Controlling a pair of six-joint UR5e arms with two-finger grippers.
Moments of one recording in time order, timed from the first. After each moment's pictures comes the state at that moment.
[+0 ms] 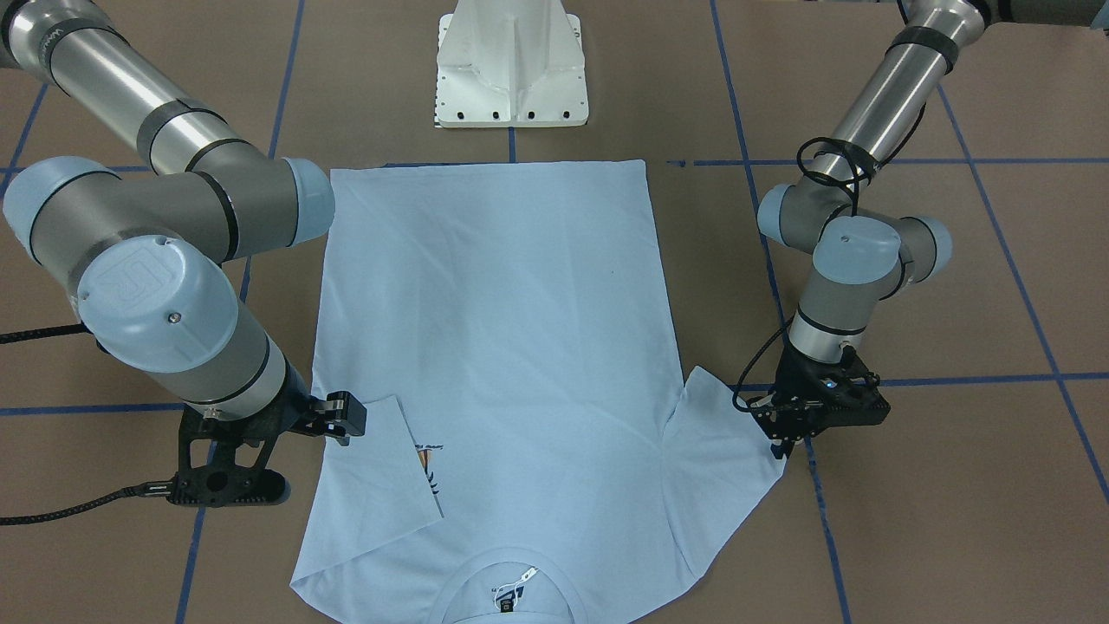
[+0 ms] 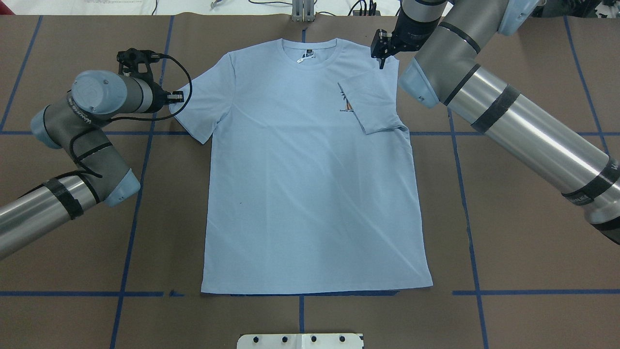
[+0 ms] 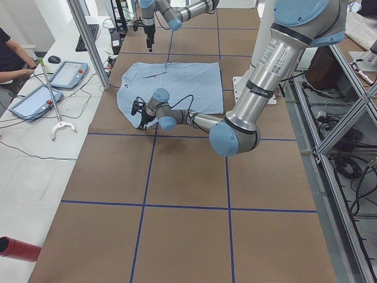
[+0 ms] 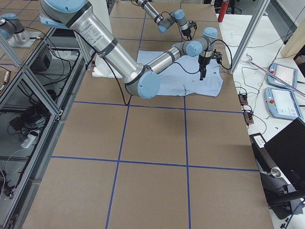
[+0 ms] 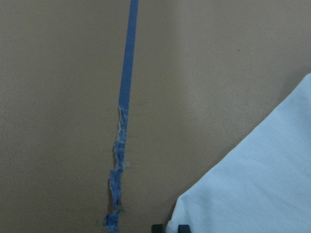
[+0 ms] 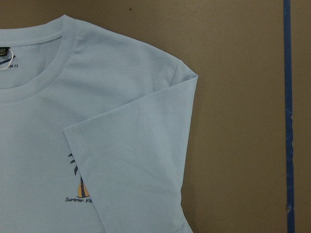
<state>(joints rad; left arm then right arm) -0.80 -2.10 -1.20 -2.39 -1.69 -1.09 0.95 -0.73 1.27 -1.58 2.11 0.82</state>
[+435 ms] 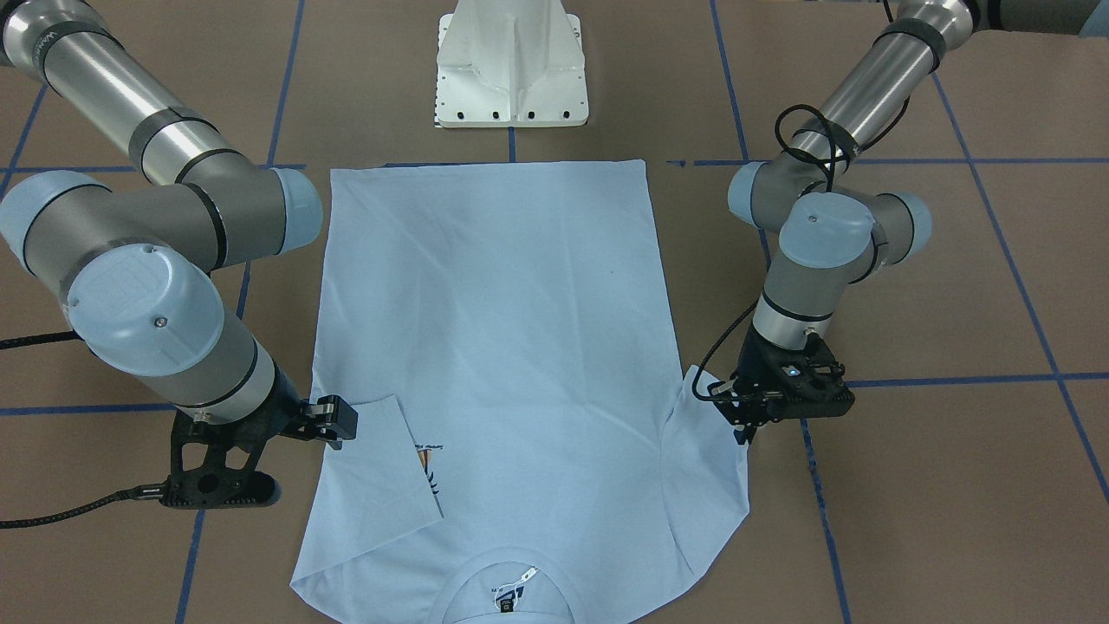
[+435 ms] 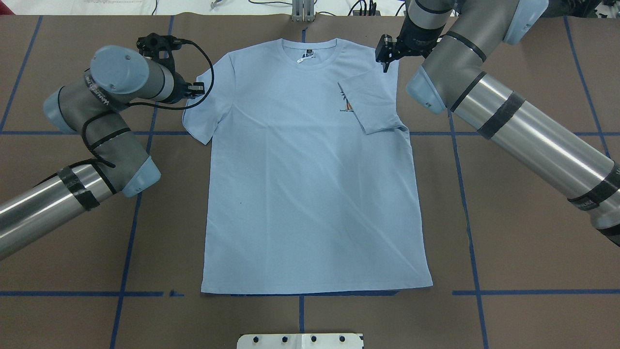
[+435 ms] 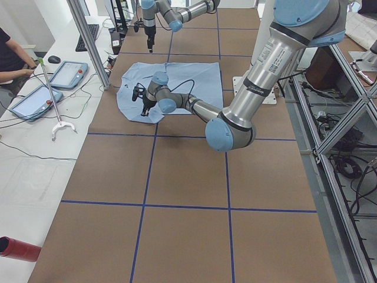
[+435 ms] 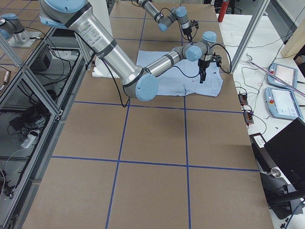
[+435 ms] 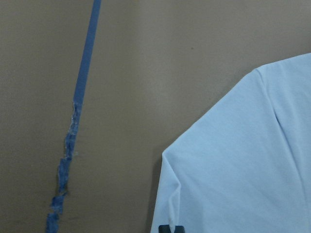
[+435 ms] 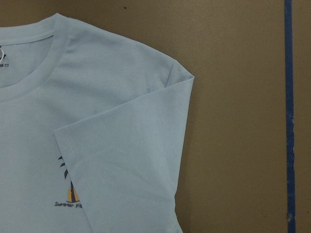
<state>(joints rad) -0.80 -2.19 -1.32 -2.13 -1.74 -1.10 0.95 -0.75 1.27 -1.53 2.11 0.82</state>
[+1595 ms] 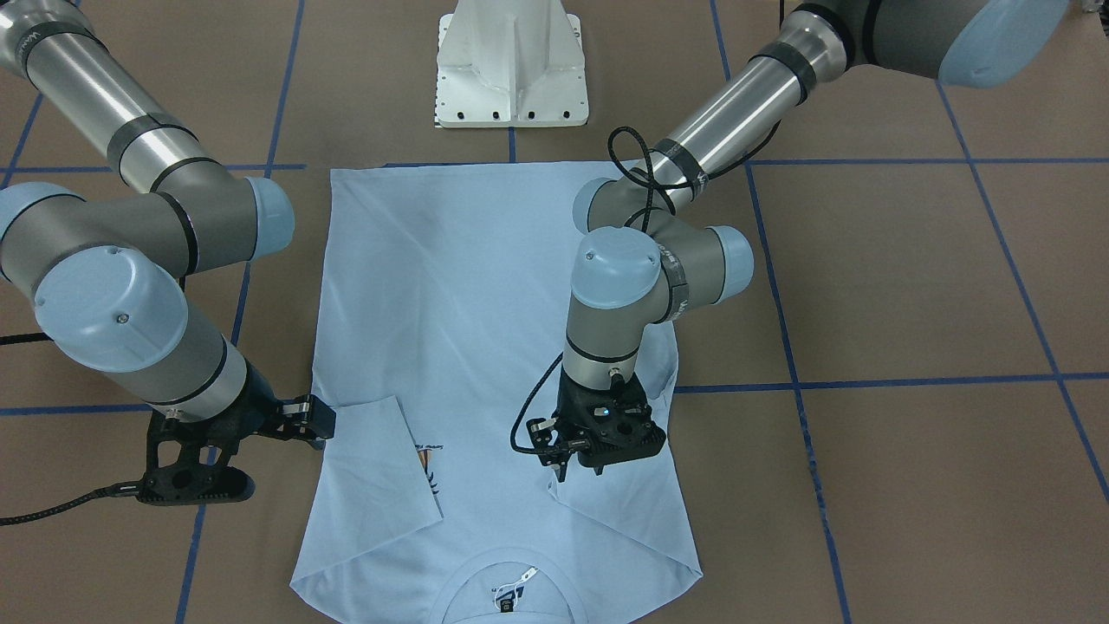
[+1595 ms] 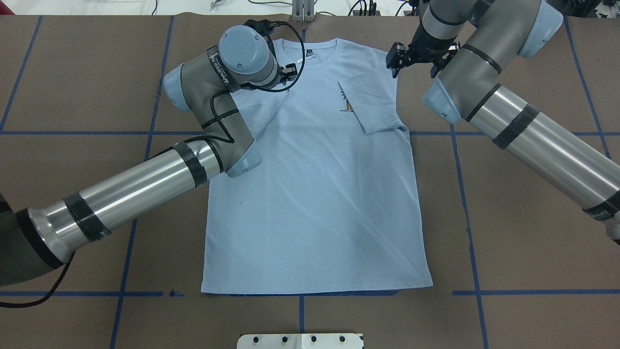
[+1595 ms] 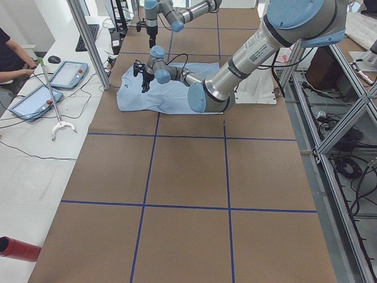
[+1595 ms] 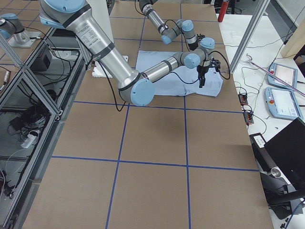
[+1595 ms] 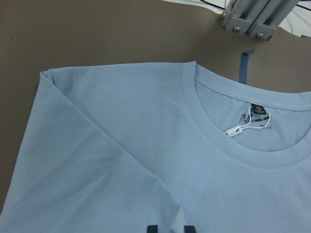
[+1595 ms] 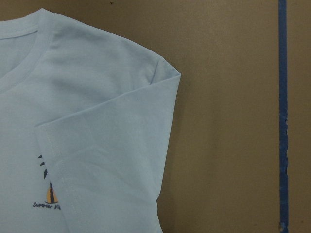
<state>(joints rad) -0.71 -2.58 -0.93 -2.17 -1.68 -1.32 0.96 -0.82 1.29 -1.44 2.12 0.82</state>
